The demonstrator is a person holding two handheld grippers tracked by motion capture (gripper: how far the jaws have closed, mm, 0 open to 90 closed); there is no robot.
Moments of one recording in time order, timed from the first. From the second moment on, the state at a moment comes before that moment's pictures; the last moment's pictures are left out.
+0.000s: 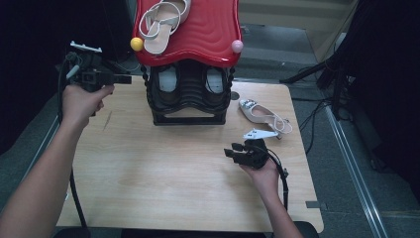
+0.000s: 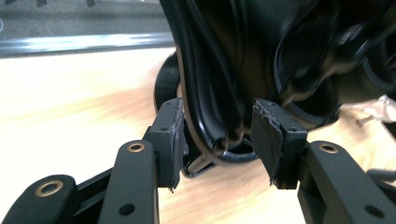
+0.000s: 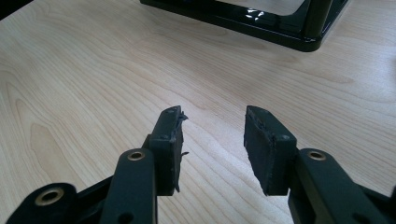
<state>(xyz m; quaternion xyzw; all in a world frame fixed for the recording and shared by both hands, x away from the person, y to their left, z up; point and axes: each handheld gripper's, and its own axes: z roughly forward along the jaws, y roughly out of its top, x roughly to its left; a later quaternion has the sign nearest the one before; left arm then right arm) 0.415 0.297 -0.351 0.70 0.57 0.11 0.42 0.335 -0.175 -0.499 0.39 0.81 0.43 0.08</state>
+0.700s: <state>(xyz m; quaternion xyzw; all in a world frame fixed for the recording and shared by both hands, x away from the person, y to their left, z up) 0.390 0.290 -0.416 0.71 0.56 0.09 0.42 0.338 -0.180 -0.498 0.39 0.81 0.43 0.08</state>
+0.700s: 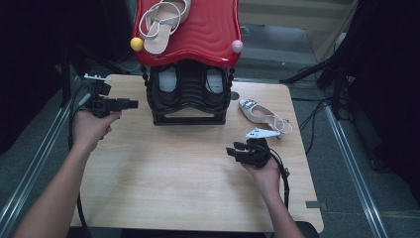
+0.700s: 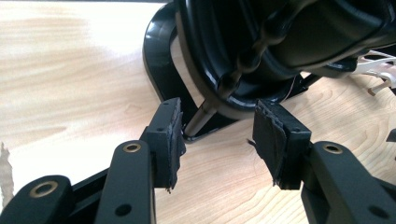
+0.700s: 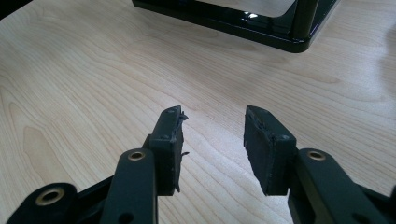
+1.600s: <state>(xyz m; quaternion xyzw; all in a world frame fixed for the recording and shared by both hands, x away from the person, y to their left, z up) 0.342 0.272 -0.481 0.73 0.55 0.08 0.41 0.344 -0.190 -0.499 0.41 0.80 0.43 0.08</state>
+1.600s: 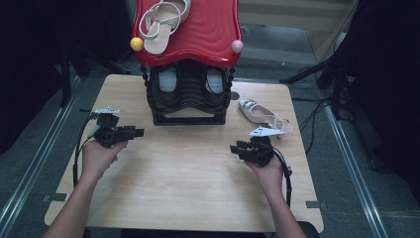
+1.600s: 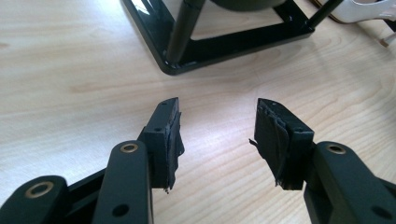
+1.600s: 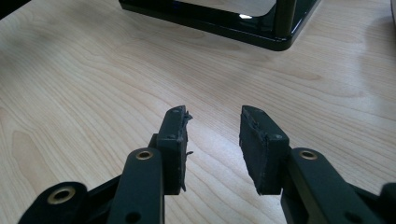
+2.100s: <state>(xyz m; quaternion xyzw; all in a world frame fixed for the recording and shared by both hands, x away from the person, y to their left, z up) 0.329 0.267 -0.498 0.74 0.54 0.07 0.41 0.354 -0.198 -0.502 0.42 0.80 0.42 0.07</state>
